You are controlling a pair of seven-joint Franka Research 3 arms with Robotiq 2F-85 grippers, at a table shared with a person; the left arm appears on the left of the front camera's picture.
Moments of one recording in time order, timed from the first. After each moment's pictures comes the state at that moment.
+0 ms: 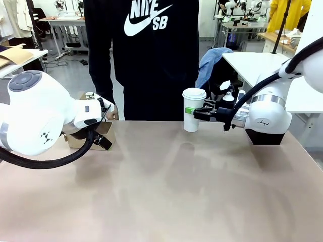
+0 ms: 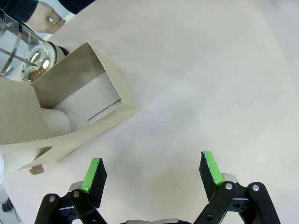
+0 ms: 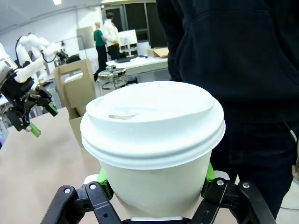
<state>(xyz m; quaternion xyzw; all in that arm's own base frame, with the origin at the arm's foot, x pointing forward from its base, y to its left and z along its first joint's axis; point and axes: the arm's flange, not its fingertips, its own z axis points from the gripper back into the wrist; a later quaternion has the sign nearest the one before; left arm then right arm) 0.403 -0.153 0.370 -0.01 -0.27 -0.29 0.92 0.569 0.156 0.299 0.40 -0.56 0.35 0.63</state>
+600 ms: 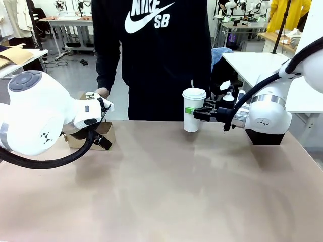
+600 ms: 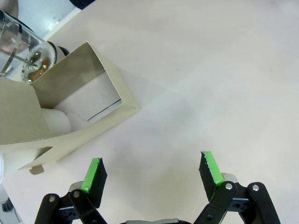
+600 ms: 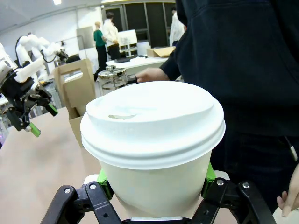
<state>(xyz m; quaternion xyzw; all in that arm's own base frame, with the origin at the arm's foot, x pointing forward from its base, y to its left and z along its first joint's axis) 0.403 -0.153 0.370 -0.01 -0.27 -0.29 0.92 0.569 0.156 0.298 0.40 -0.56 0.35 0.64</state>
